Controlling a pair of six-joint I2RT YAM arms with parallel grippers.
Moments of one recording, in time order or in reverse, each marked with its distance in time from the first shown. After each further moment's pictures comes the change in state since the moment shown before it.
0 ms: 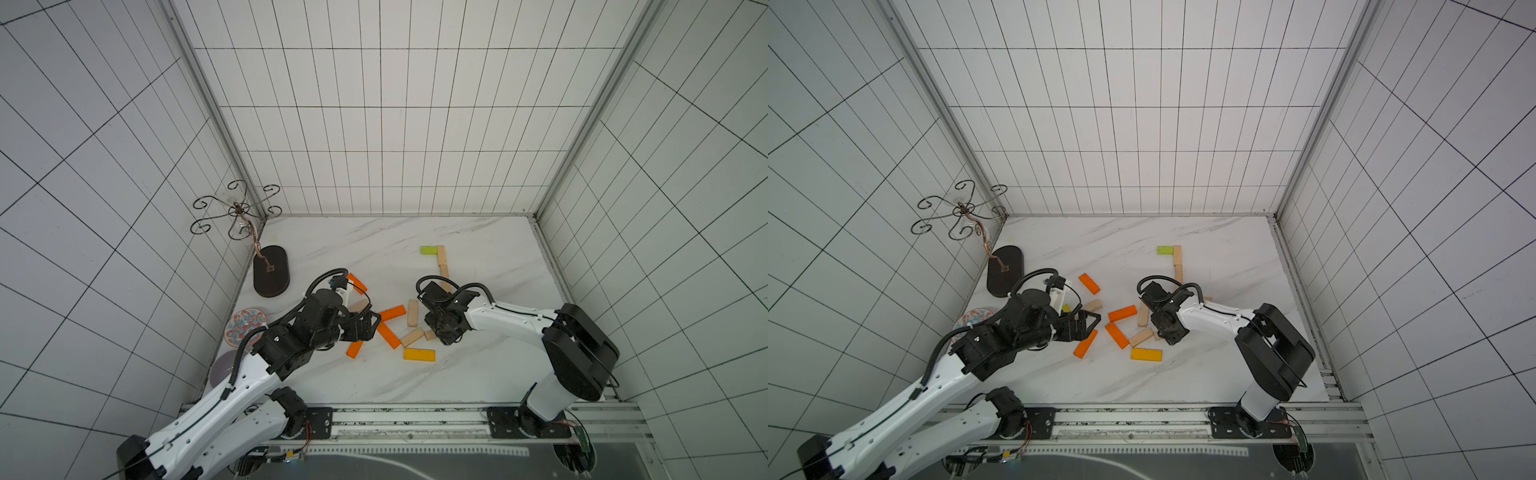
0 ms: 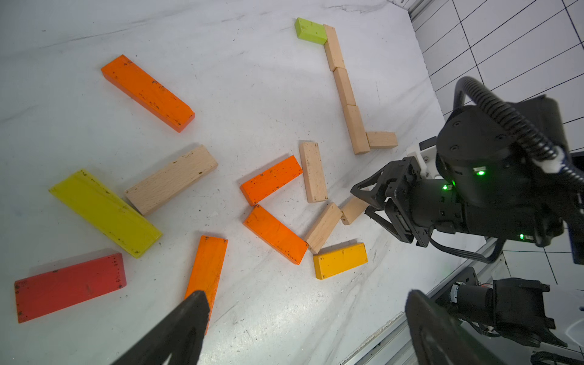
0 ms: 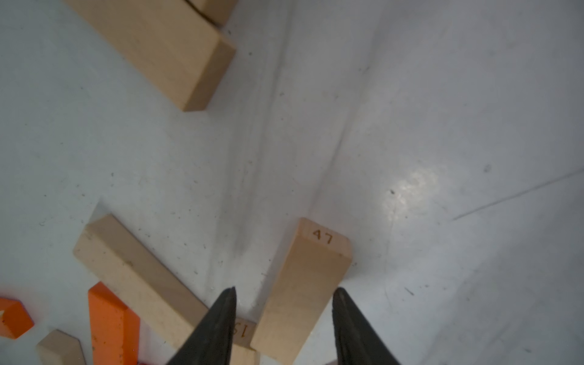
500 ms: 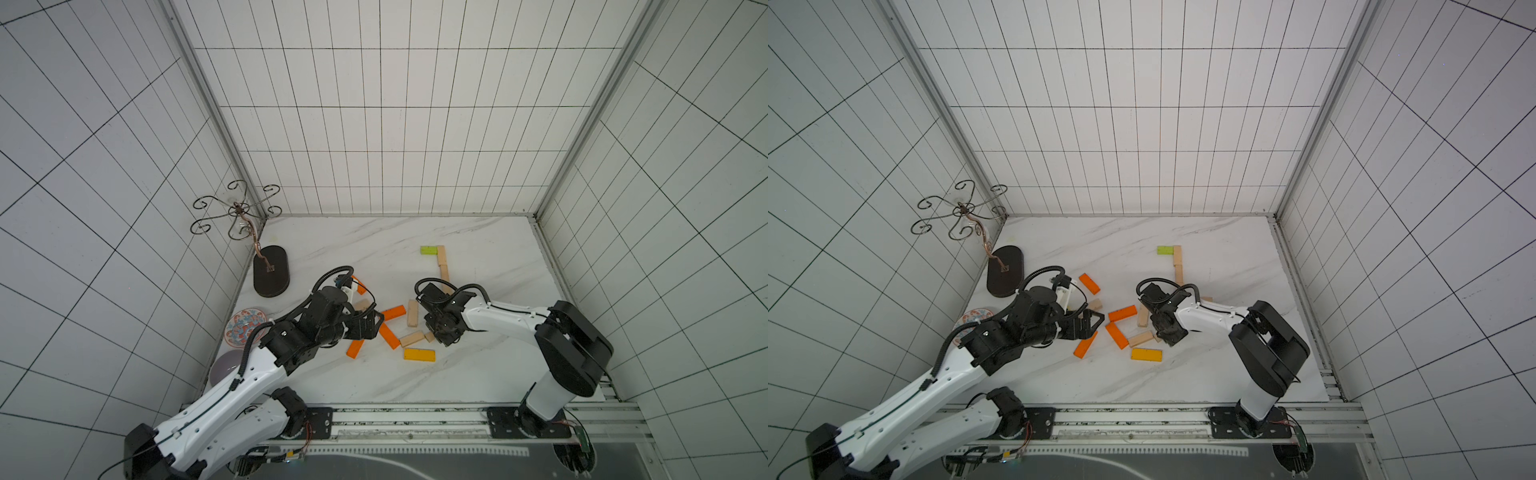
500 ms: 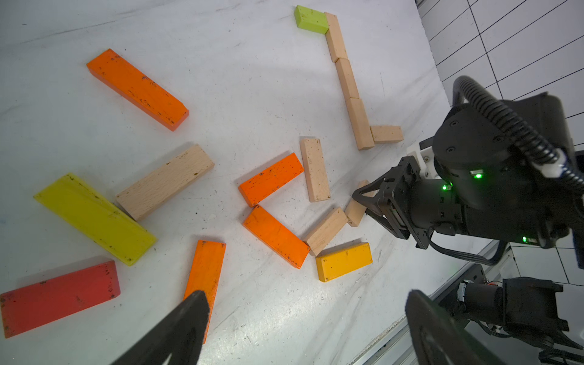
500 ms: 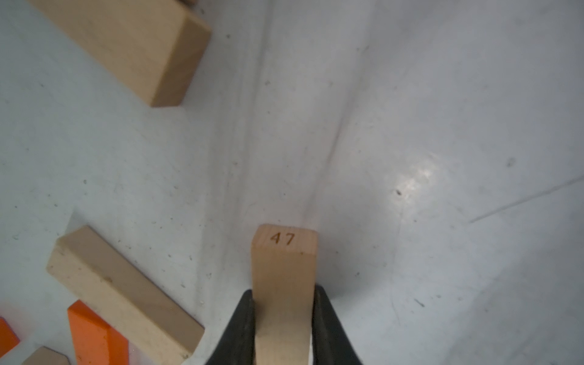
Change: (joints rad) left arm 0.002 0.056 0.000 0.026 0.011 0.019; right arm 0.000 0.016 -0.016 0.027 -0.023 0.036
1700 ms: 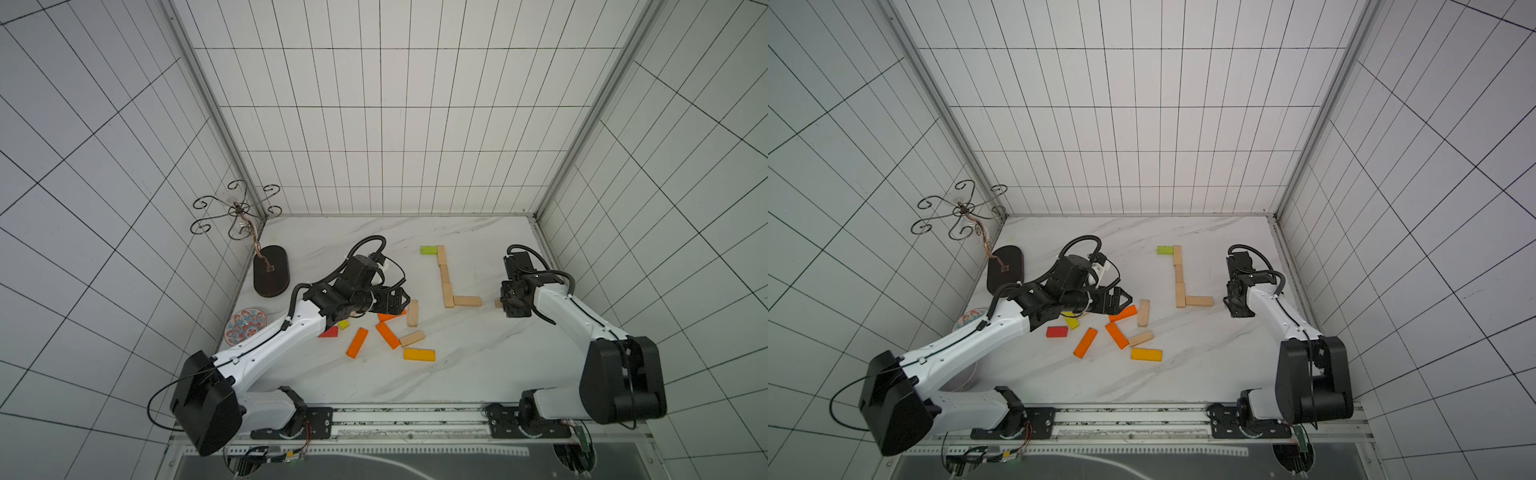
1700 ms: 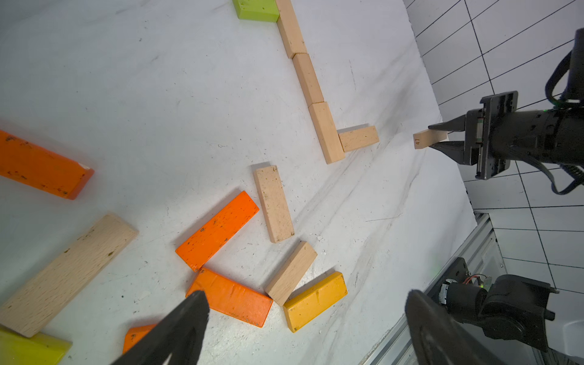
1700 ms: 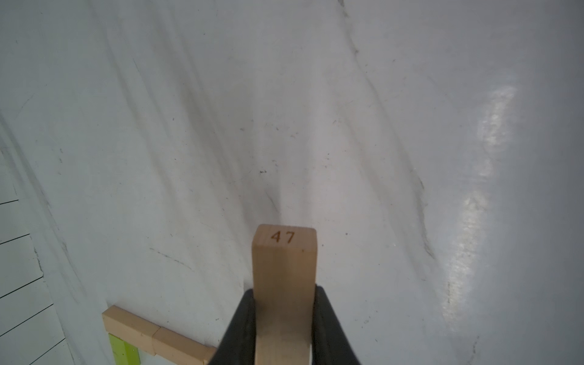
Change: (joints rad) left arm 0.005 0.436 0.266 0.103 0.146 0.089; right arm -0.711 -0.239 -0.026 -0.096 0.088 -0.072
